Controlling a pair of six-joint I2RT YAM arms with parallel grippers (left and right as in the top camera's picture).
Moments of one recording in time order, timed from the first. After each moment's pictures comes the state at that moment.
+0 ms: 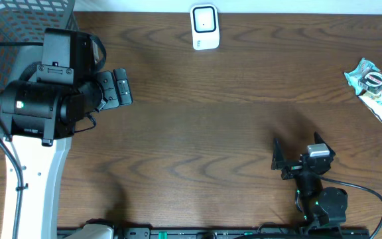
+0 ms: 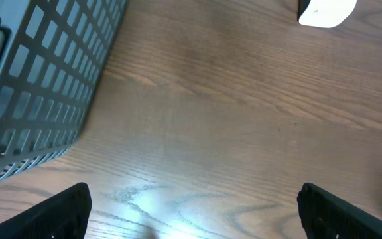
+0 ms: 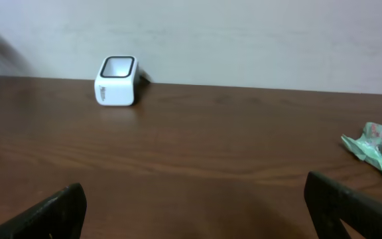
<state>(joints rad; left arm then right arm) -0.15 1.38 1.79 -1.42 -0.08 -0.33 0.10 0.01 0.01 -0.07 -0.03 -0.02</state>
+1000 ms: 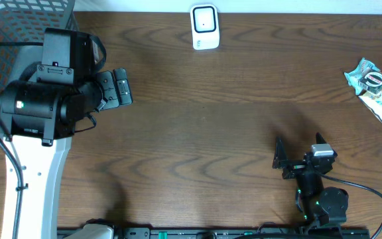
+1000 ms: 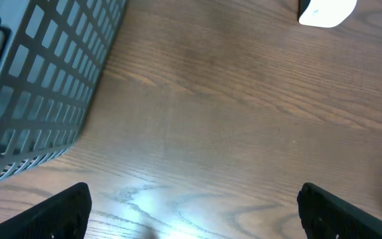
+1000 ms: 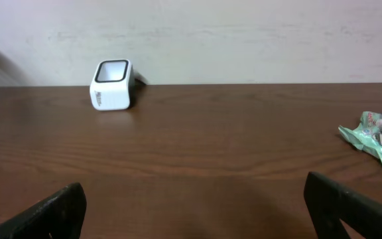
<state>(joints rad) -0.15 1.38 1.79 -1.42 -0.08 -0.33 0.08 0.01 0.01 -0.07 -0.02 0.04</state>
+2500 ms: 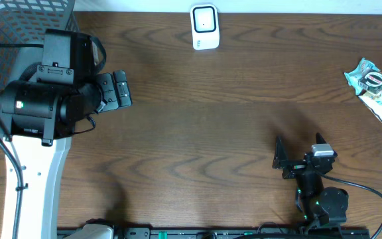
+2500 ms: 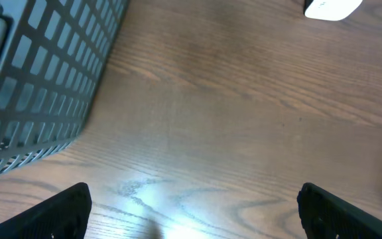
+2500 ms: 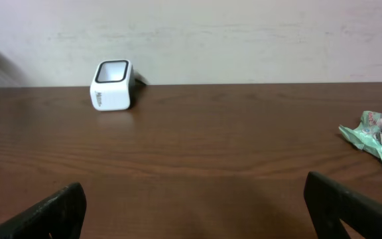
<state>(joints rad) -0.15 1.38 1.79 -1.44 -0.08 -0.33 0.08 0.01 0.01 -0.07 -0.02 0.04</state>
